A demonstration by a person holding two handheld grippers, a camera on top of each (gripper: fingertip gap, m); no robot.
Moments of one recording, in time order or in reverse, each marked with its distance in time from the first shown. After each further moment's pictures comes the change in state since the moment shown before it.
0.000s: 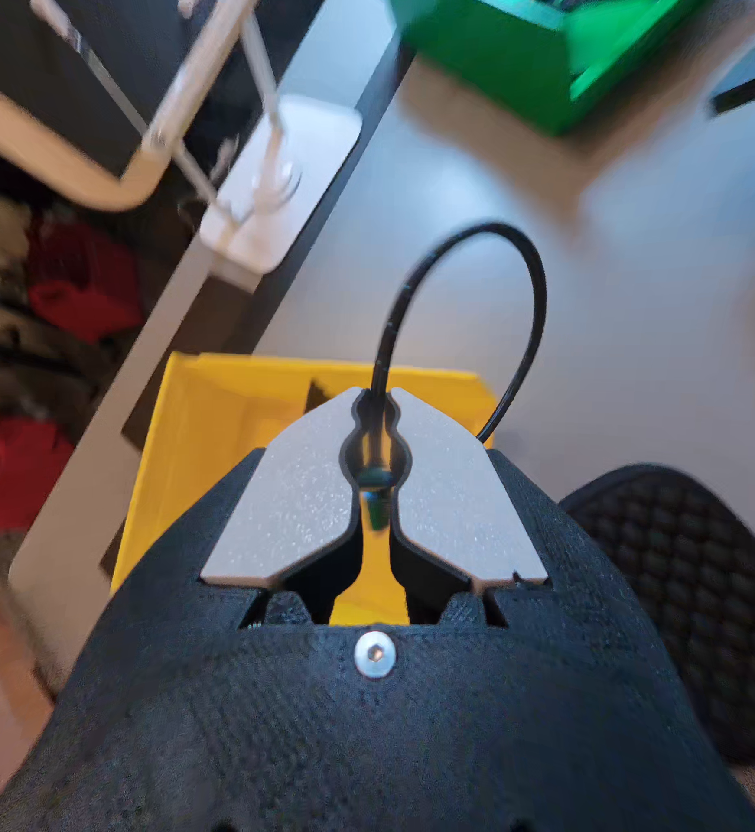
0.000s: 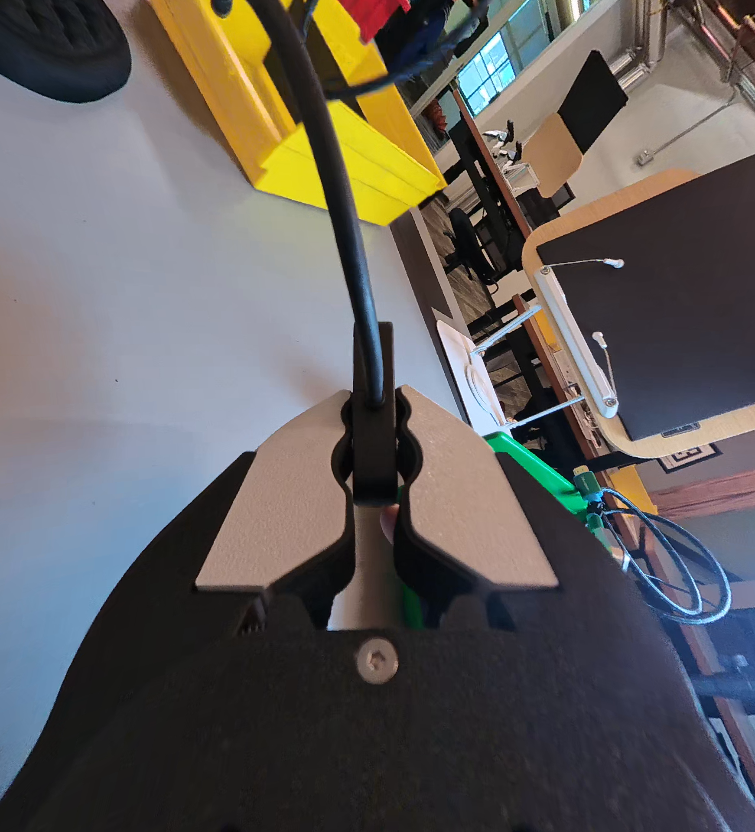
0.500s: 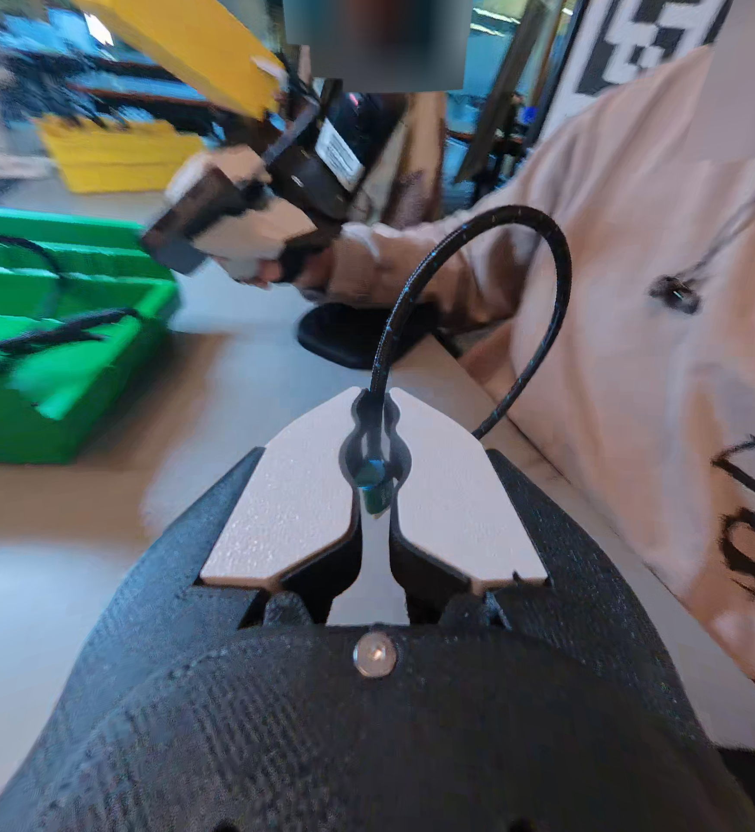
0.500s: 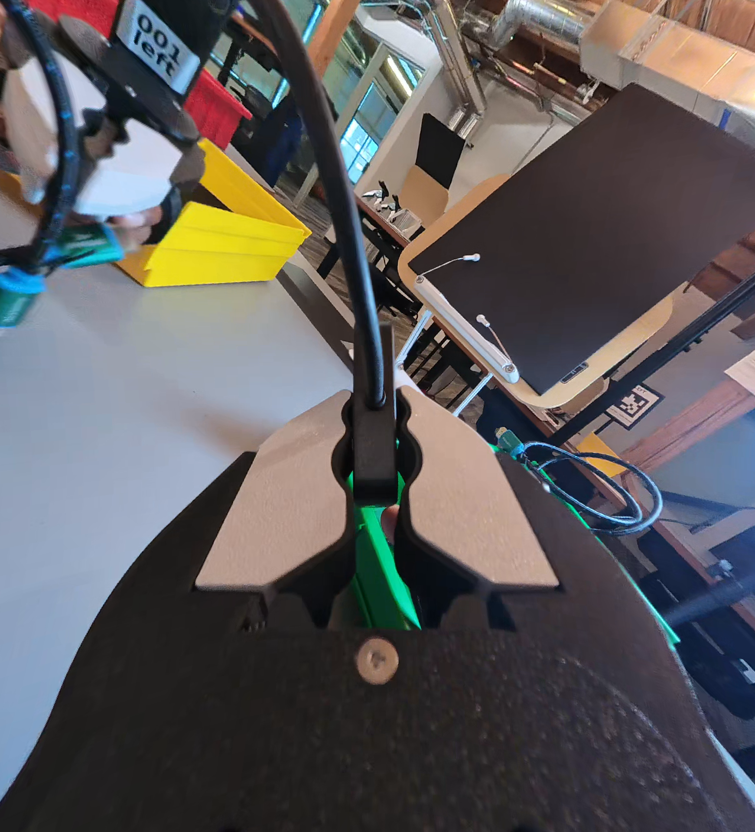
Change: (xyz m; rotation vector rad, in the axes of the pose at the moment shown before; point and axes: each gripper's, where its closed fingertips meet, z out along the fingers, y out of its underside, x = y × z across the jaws) left arm 0.218 -0.073 0.073 0.662 1.052 0.082; right arm 0.066 0.010 -0.036 0.142 0.236 0.222
